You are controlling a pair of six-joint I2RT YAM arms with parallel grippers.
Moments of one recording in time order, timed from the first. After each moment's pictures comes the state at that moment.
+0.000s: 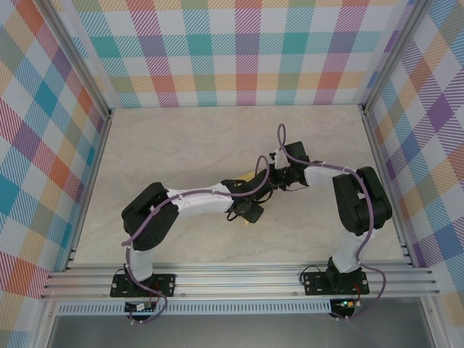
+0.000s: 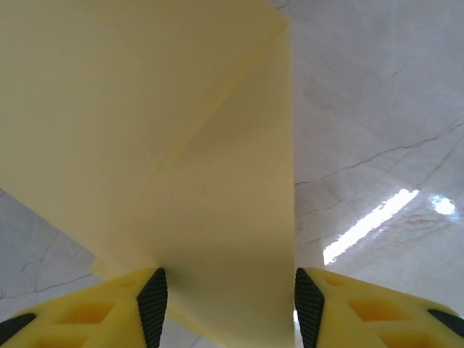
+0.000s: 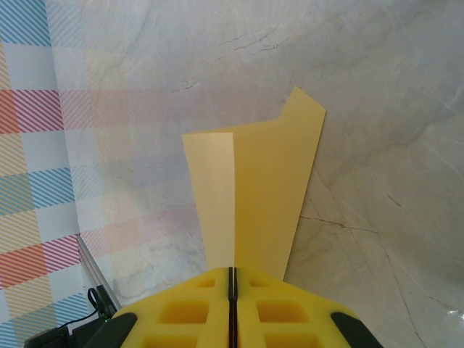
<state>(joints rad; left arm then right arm) -0.99 1.92 1.29 -0.59 -0.16 -0.29 0.34 1.81 0.97 -0.14 -0.76 0.60</state>
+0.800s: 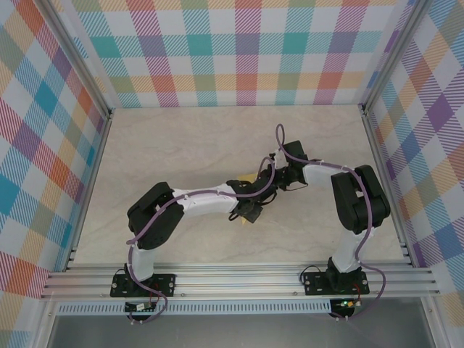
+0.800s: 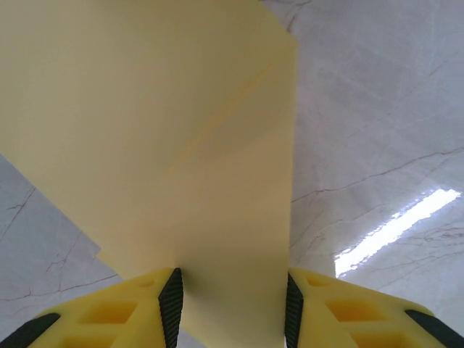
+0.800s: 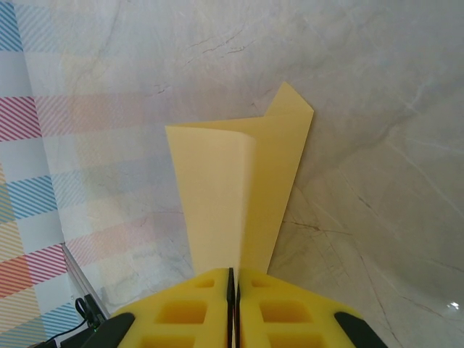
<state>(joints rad) -1.02 1.95 1.34 -0.64 -0.25 -0.29 0.35 1.83 1.01 -0.20 -0.71 0.60</state>
